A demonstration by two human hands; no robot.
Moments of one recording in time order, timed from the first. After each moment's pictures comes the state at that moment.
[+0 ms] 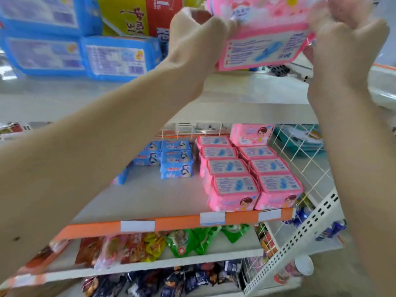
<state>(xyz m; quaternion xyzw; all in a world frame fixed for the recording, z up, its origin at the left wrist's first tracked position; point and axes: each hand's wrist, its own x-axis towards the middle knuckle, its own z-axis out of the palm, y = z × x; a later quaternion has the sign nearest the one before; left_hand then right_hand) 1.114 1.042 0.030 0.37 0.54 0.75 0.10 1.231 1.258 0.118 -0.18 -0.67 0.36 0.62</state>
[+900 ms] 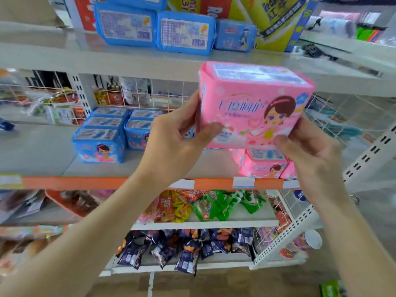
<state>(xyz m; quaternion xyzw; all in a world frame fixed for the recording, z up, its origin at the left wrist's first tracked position) 1.131 0.820 -0.114 0.47 0.59 0.66 0.07 1.301 0.981 -0.114 -0.09 -0.74 0.51 0.42</state>
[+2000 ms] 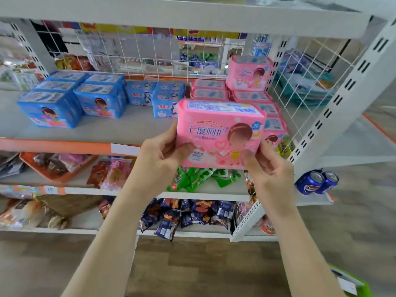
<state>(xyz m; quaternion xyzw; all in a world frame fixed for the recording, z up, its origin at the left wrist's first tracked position) 1.289 0.944 -0.199 0.34 0.71 0.60 0.13 1.430 1.108 -0.224 -0.18 -0.71 0.58 0.35</state>
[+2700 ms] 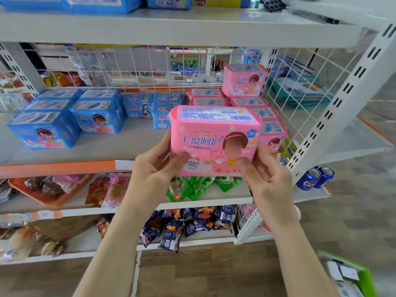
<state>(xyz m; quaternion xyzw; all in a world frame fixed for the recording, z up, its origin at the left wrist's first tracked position) 1.257 0.908 -0.193 0.33 0.62 0.68 0.20 1.403 1.061 -0.217 -0.21 -0.69 0.58 0.38</state>
